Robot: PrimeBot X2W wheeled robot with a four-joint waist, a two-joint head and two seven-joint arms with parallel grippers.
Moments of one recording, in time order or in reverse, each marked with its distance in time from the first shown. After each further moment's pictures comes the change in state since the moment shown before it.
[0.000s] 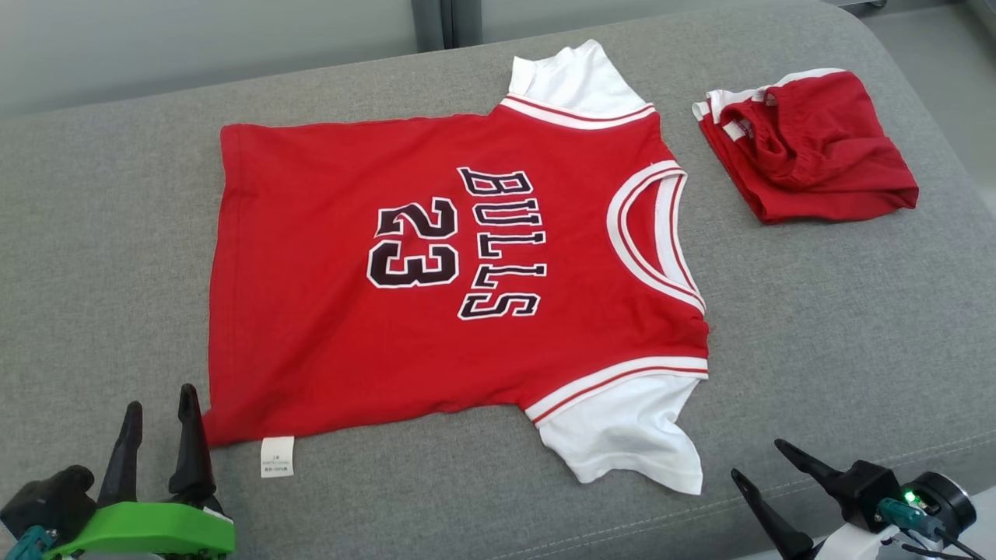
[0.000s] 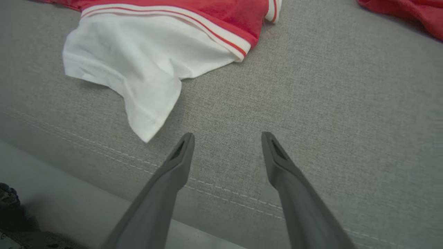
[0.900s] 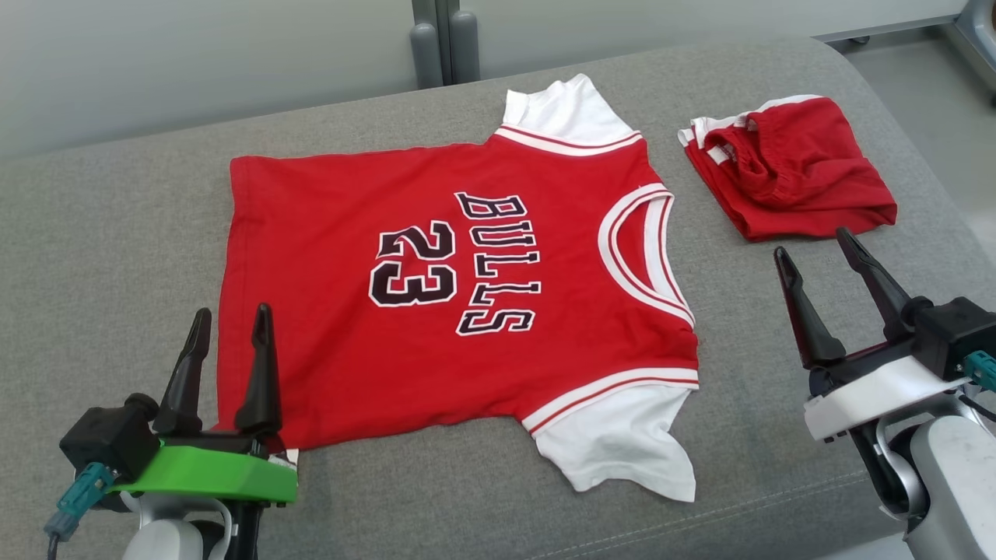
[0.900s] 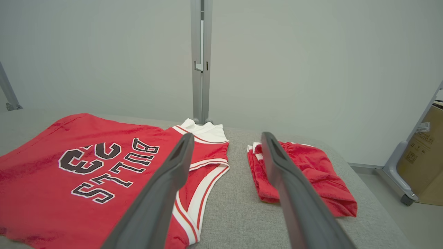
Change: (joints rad) left arm -0.075 -0.007 -0.146 -0.173 0.052 -0.003 -0.001; right arm -0.189 0.089 -0.247 -0.216 0.031 -0.069 0.000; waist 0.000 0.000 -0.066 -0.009
